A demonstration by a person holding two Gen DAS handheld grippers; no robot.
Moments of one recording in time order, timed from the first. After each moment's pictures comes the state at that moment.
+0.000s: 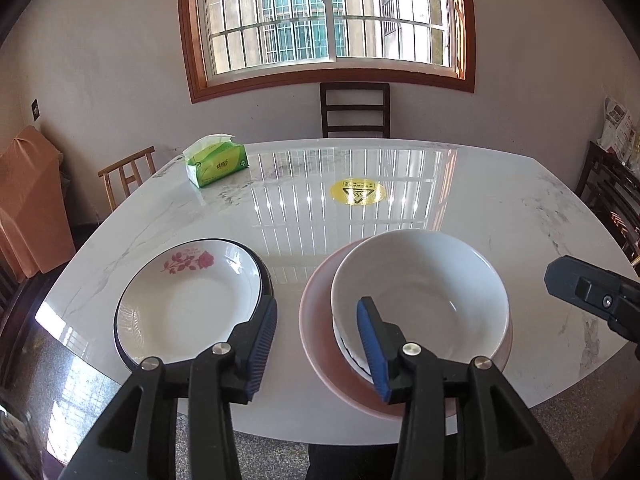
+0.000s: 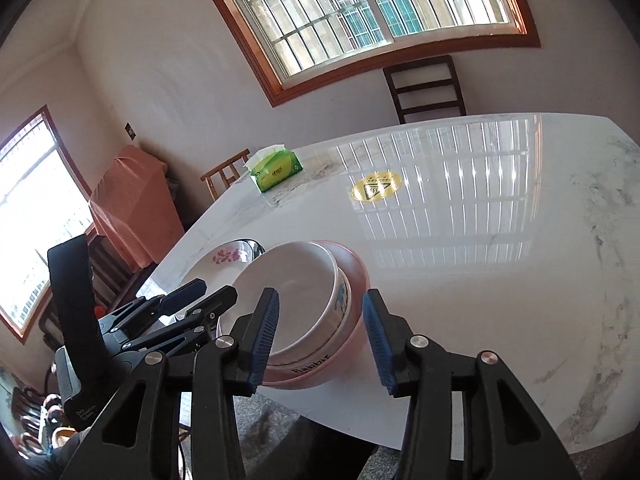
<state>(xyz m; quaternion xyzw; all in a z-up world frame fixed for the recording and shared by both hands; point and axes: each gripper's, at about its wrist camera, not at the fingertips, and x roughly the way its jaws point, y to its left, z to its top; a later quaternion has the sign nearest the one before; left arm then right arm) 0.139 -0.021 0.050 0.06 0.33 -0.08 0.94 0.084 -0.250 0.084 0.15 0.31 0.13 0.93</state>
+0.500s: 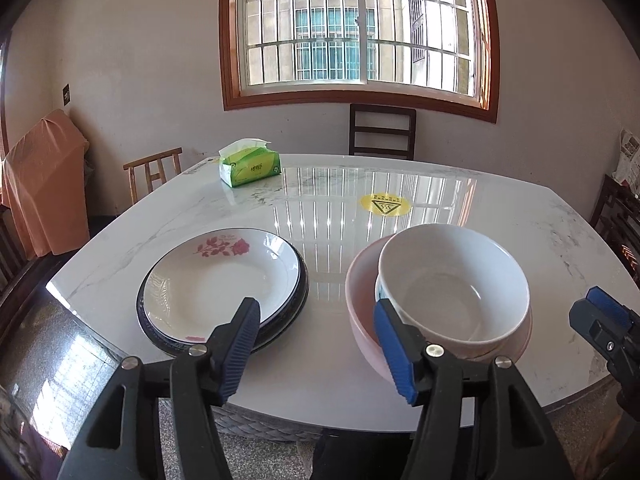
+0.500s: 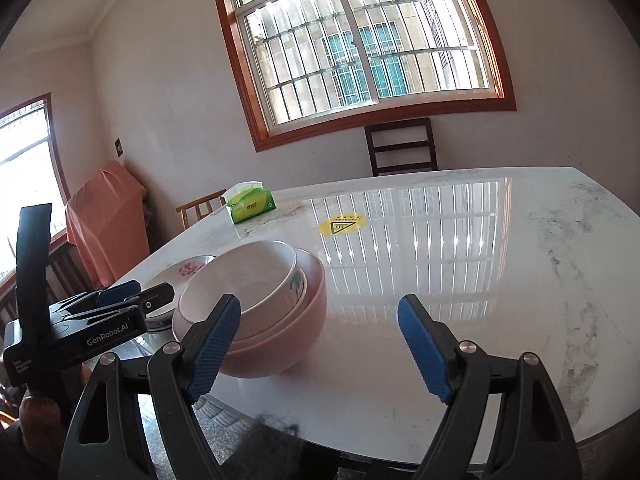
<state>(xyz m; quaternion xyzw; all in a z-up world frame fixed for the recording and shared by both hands) 0.112 0.008 0.036 0.02 0.30 -0.04 0.95 0.054 -0.252 0.049 0.11 0.24 0.08 0.96</state>
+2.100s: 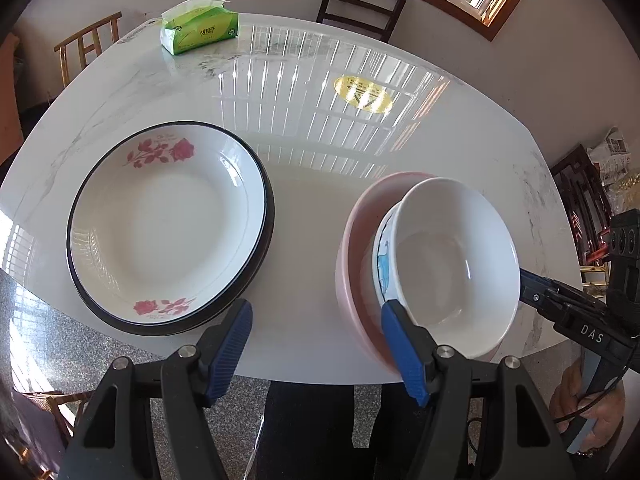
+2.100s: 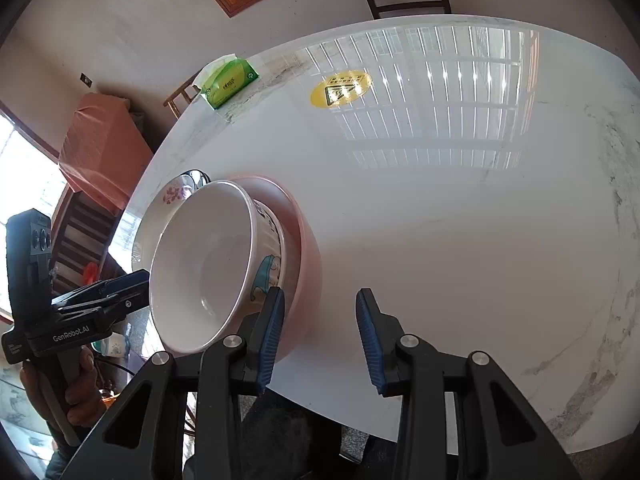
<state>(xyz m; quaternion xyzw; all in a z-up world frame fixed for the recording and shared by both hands) 0.196 0.028 0.037 -0.05 0.56 -0.15 0.81 0.165 -0.262 0.041 0.14 0.53 0.13 0.82</state>
